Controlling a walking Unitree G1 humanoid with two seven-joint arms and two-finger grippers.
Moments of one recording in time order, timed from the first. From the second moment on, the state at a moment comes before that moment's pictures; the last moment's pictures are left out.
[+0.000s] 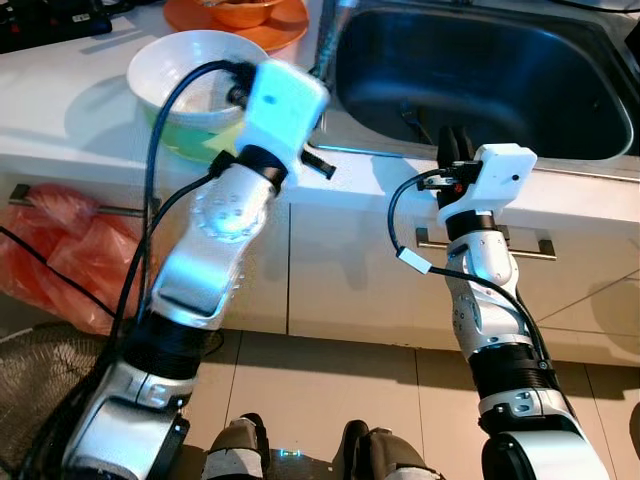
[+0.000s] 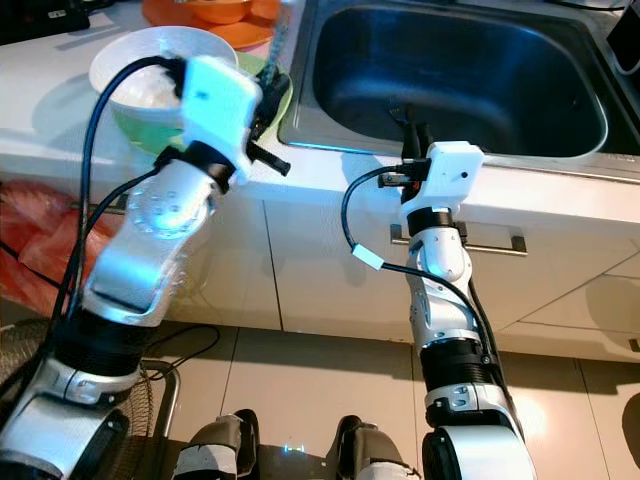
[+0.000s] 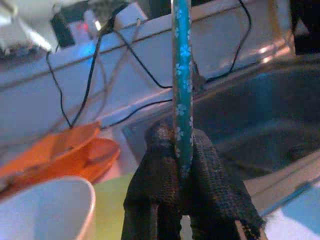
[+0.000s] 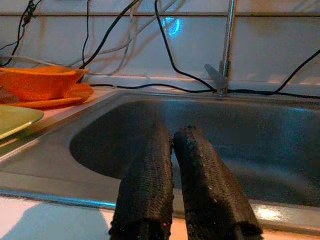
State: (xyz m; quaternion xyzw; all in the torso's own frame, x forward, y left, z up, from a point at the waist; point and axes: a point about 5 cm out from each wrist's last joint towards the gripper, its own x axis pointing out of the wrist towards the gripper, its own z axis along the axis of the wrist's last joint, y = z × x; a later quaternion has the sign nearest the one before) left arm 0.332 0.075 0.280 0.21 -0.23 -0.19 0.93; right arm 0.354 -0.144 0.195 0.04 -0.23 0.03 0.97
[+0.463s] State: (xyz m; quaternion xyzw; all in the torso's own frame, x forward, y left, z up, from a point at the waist) left arm 0.336 0.050 0.250 0.32 -0.22 -0.20 0.90; right arm 0.359 -0.155 0.208 0.05 -0.23 0.02 0.97
